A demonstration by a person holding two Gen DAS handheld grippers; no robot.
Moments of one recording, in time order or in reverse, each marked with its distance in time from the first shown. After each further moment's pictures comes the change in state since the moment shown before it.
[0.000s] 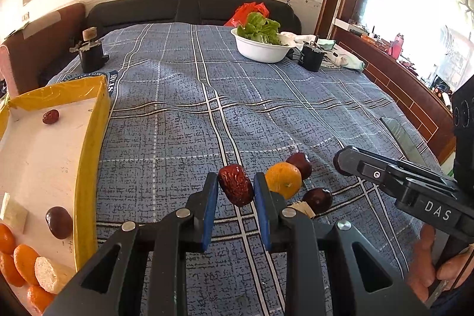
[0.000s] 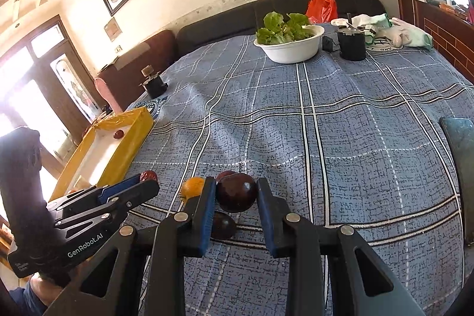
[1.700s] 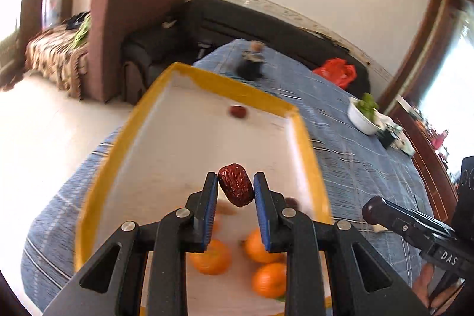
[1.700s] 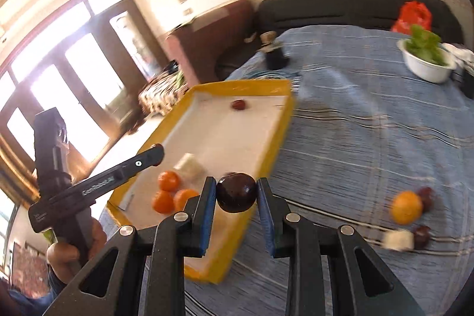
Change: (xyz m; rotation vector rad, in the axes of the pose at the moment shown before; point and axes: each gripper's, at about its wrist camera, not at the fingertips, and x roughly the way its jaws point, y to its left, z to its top) left arm -0.128 0.211 -0.033 -0.411 -0.115 0.172; right arm 0.043 0.192 0.004 -0.205 0.138 0.275
